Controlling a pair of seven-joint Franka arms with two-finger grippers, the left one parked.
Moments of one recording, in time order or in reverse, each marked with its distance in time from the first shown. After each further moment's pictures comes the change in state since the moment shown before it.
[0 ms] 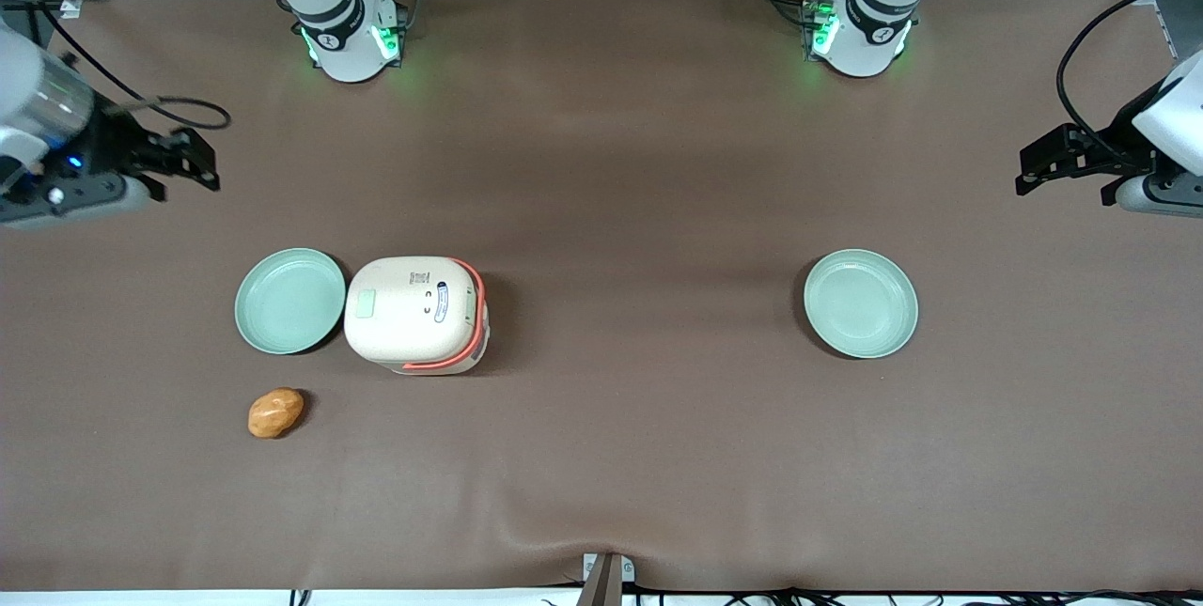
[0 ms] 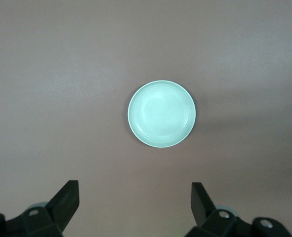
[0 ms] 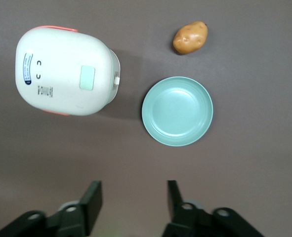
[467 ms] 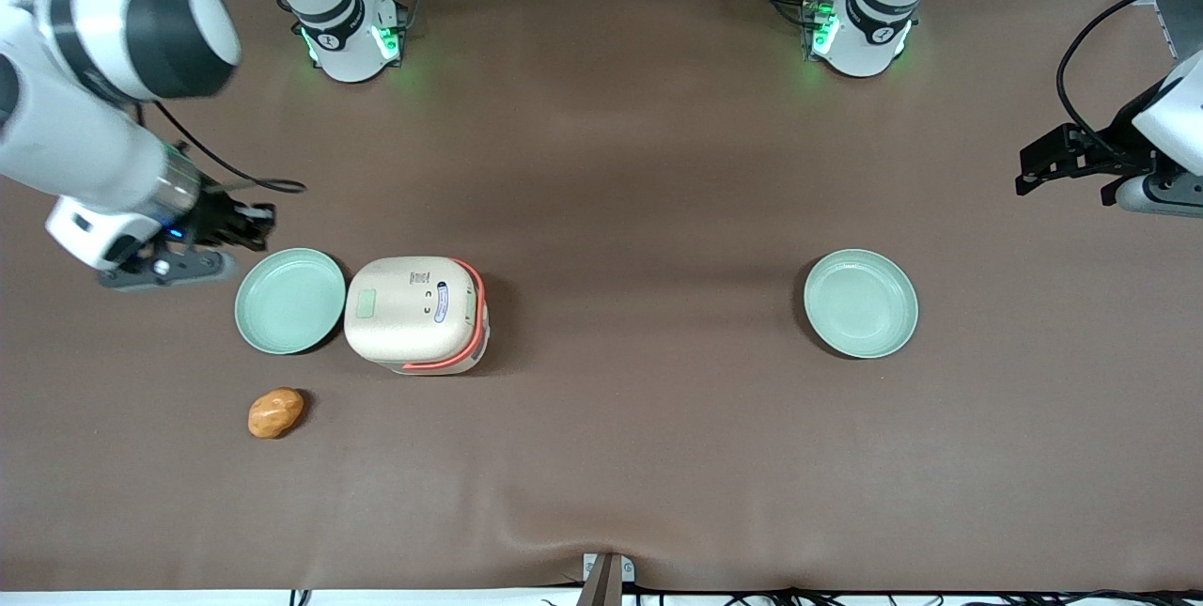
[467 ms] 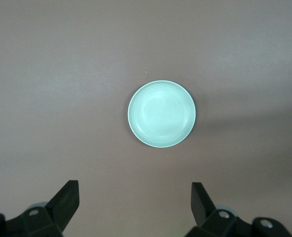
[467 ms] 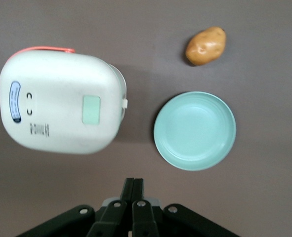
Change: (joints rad) arm 0.073 0.119 0.001 -0.062 0.001 0.191 0.140
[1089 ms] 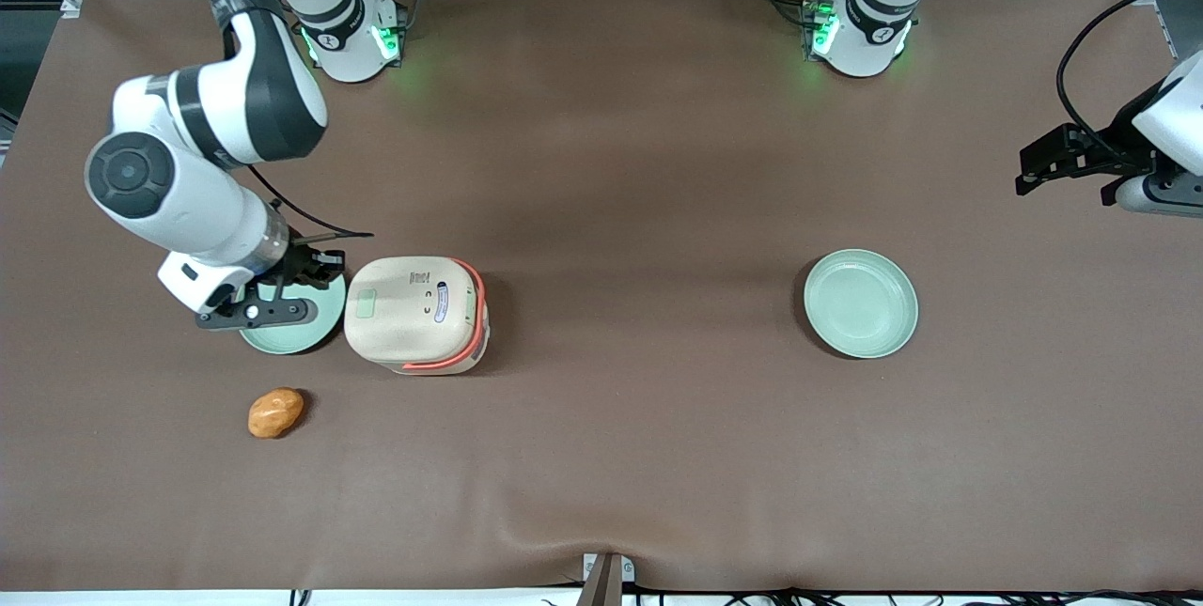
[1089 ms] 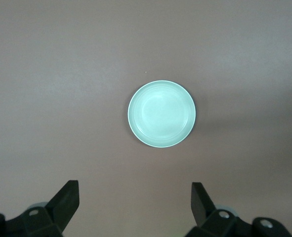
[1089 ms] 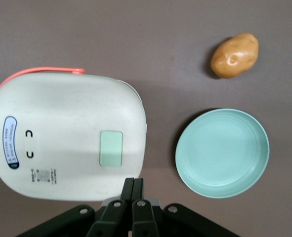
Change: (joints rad) arm 0.065 0.124 0.000 -0.013 0.000 0.154 0.100
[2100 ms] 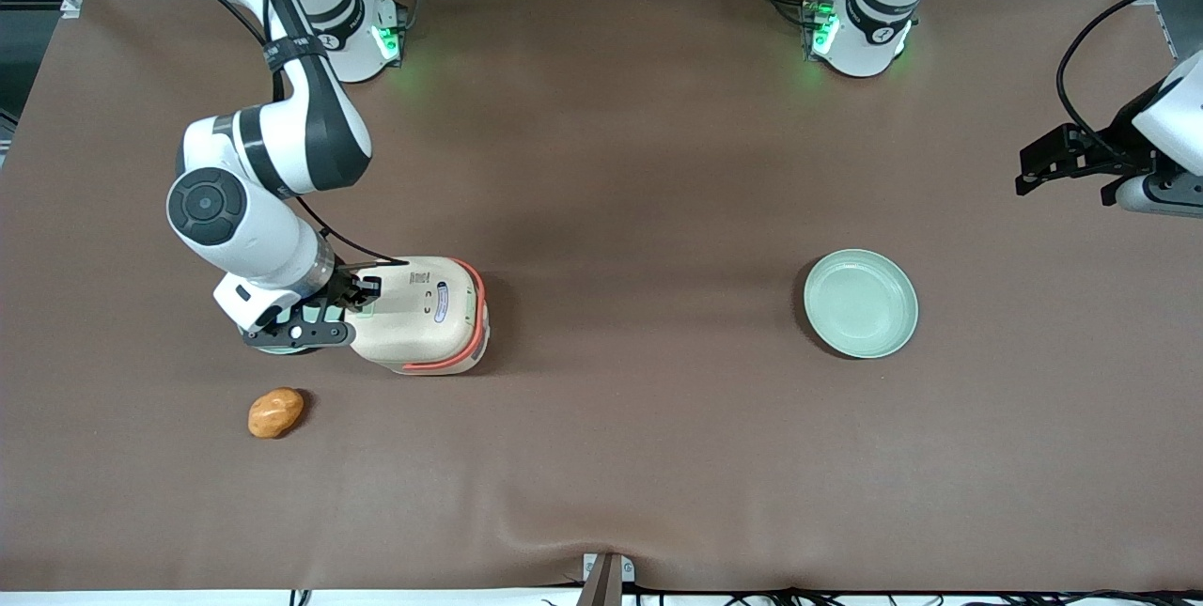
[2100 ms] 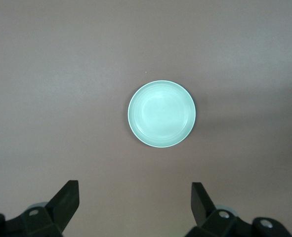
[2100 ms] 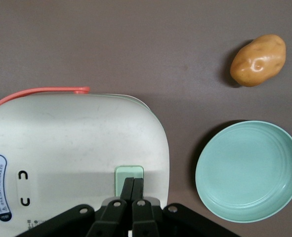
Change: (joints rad) arm 0.032 0.074 0.000 -0.032 0.000 0.133 0.084
